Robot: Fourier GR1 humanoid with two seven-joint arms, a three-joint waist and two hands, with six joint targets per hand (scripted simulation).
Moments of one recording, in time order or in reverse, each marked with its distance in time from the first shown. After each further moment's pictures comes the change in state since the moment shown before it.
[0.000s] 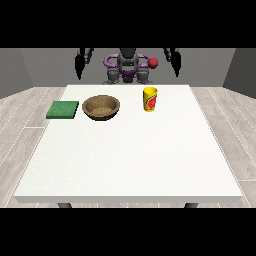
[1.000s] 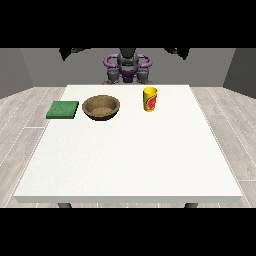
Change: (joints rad) left arm -0.129 0.044 0.169 -0.075 0.193 -0.061 0.015; right arm -0.009 -0.110 -0.174 -0.103 -0.234 0.205 0.023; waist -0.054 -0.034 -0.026
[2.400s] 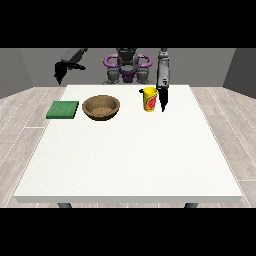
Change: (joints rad) left arm -0.266 -0.110 0.032 0.804 -0.157 0.137 -0.775; right arm -0.148 -0.021 -0.043 0.241 0.039 0.105 -0.298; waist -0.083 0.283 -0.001
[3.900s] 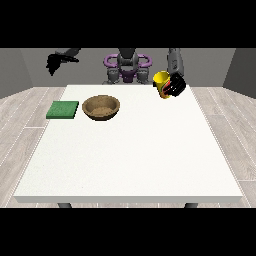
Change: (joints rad) left arm -0.206 0.251 -0.160 0.250 -0.388 0.364 0.230; right arm -0.008 -0.072 -0.046 0.188 -0.013 0.056 0.050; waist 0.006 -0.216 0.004
